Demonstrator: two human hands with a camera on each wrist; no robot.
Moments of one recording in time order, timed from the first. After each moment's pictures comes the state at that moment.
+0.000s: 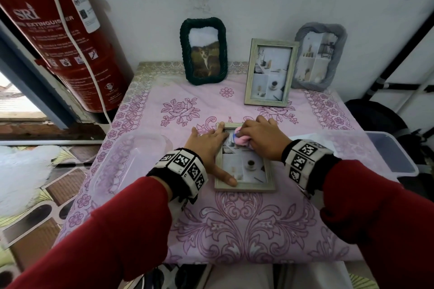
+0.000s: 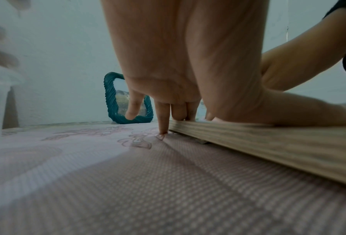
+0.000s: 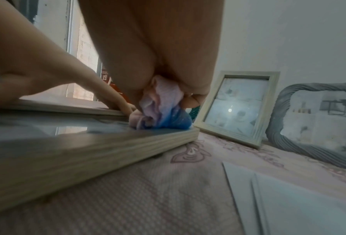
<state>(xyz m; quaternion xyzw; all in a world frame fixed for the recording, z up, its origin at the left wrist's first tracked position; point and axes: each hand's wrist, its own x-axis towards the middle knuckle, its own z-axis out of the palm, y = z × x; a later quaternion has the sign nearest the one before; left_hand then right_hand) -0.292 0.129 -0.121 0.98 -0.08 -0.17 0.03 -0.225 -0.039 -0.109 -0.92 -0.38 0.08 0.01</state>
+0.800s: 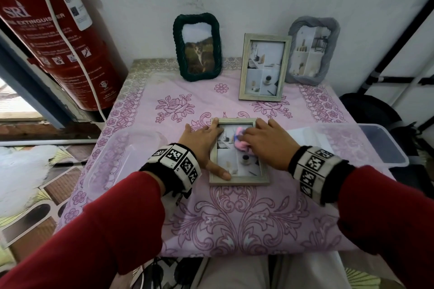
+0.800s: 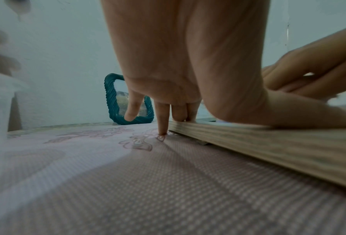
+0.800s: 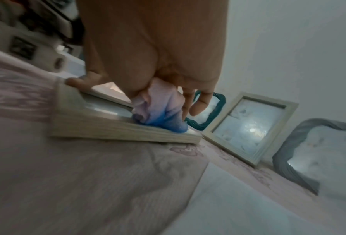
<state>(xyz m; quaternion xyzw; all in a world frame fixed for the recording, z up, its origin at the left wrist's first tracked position) -0.293 0.130 -0.119 0.98 -0.08 -0.19 0.04 -0.253 -0.066 -0.106 -0.90 -0.43 0.00 -0.12</state>
